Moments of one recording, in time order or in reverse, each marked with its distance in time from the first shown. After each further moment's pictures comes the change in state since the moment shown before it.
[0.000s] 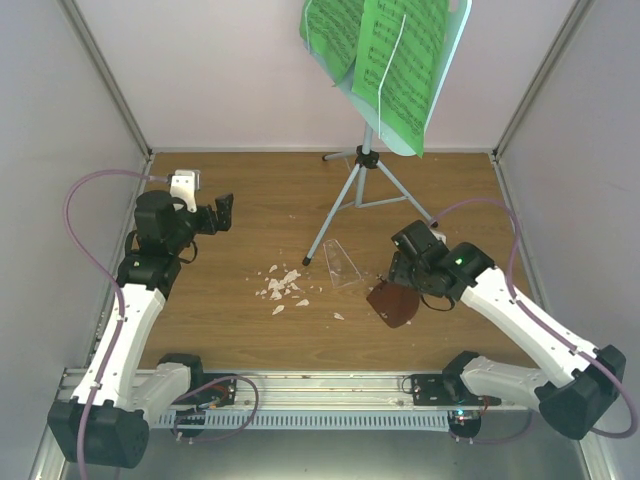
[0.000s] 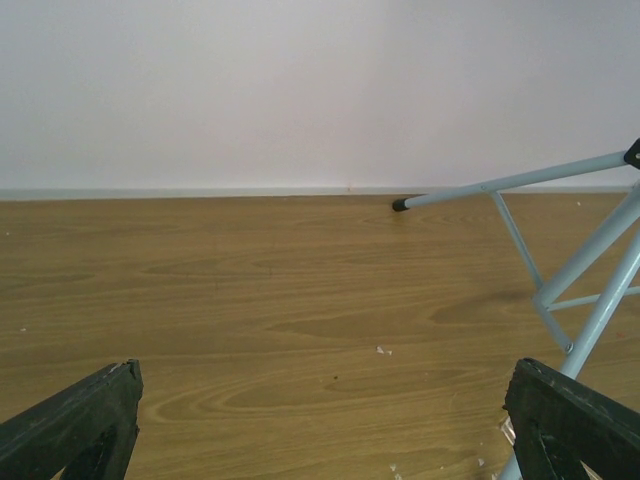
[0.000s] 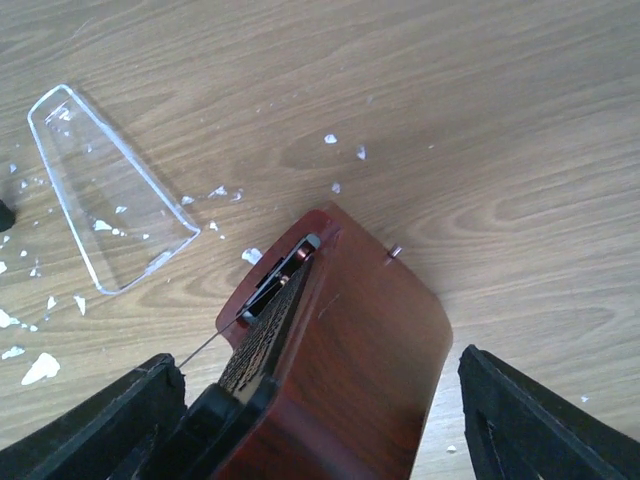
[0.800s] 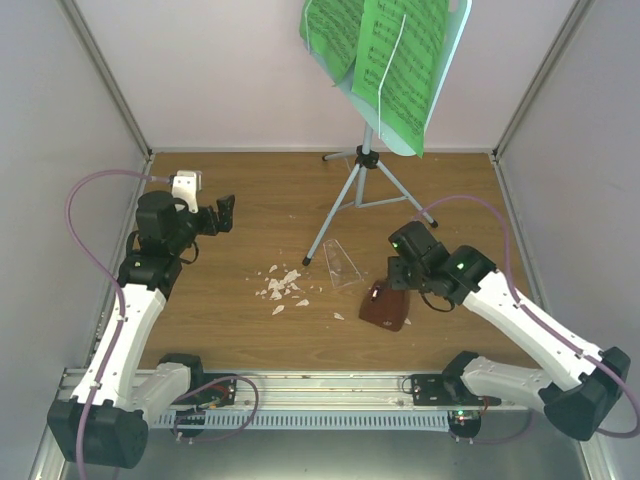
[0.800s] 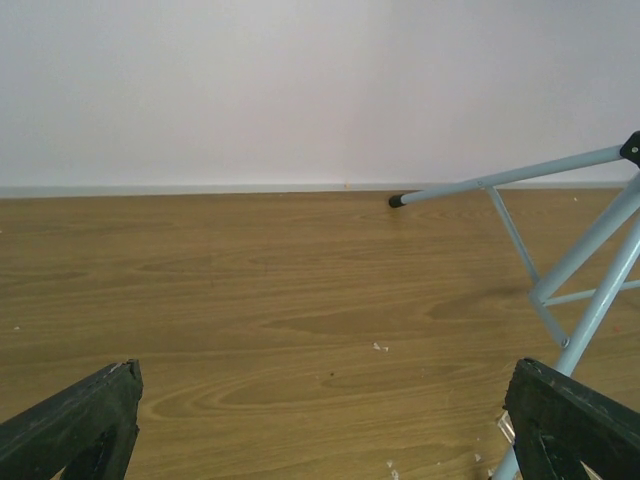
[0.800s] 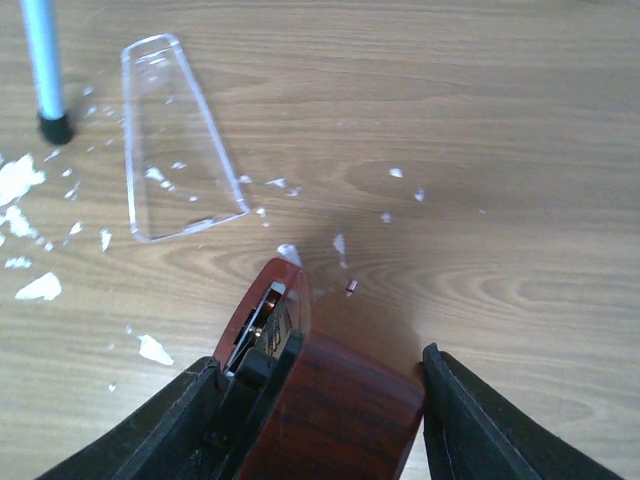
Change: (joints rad) left arm -0.009 0.000 -0.004 0.000 0.000 0.000; right arm 0.045 -0.021 0.016 0.042 0.011 -0.277
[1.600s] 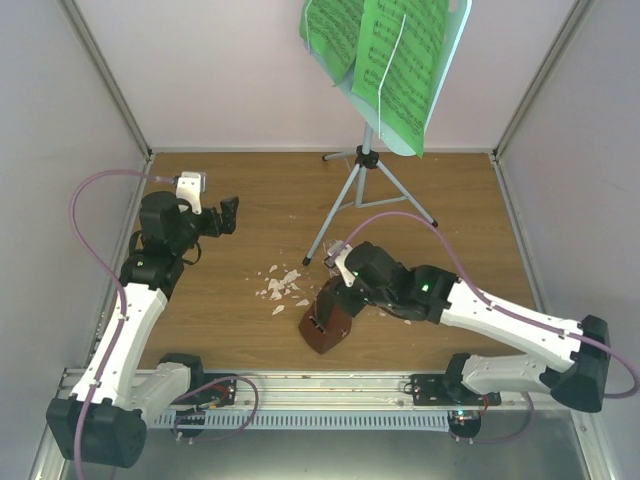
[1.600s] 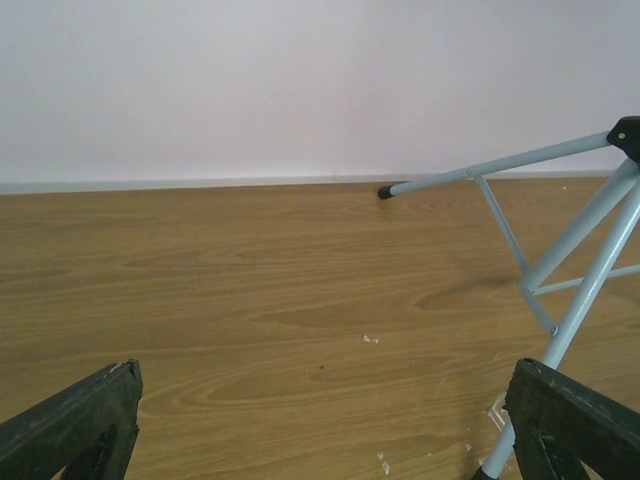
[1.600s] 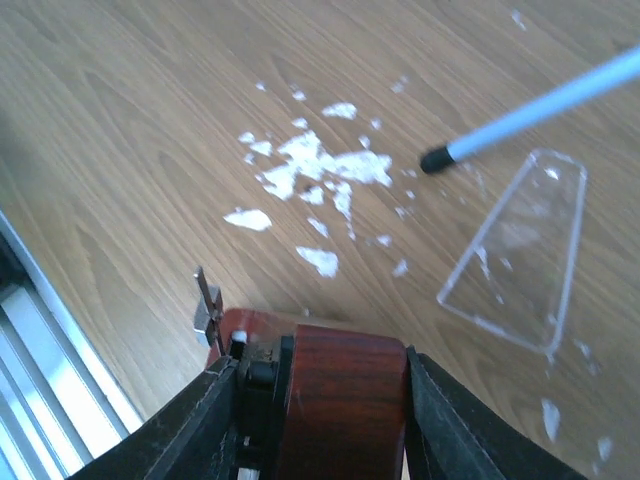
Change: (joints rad) left arm -0.019 0.006 -0.007 0.000 0.005 0.002; right arm 0.357 0.068 -0.027 0.362 -0.148 -0.377
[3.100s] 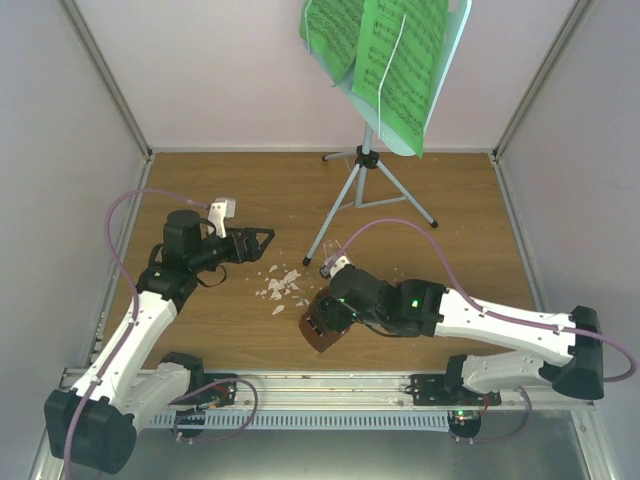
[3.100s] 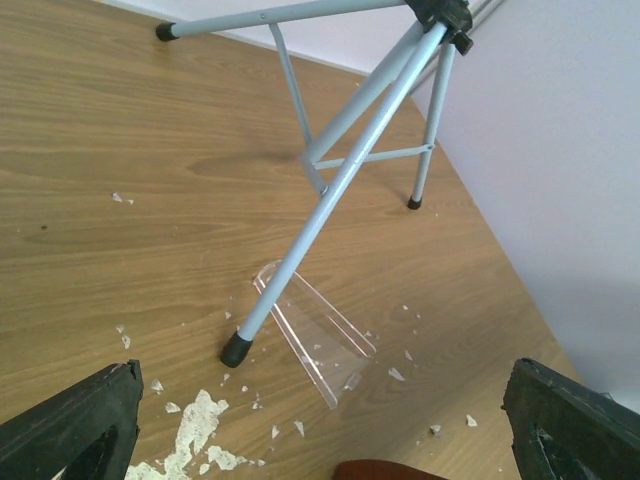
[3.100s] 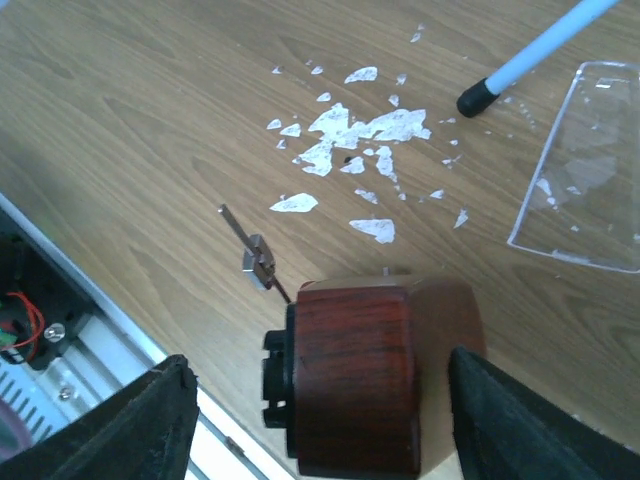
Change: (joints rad) left arm -0.120 -0.022 -0.157 0.029 0.340 -0.304; right arm 0.175 0.046 0.017 0.000 0.114 0.335
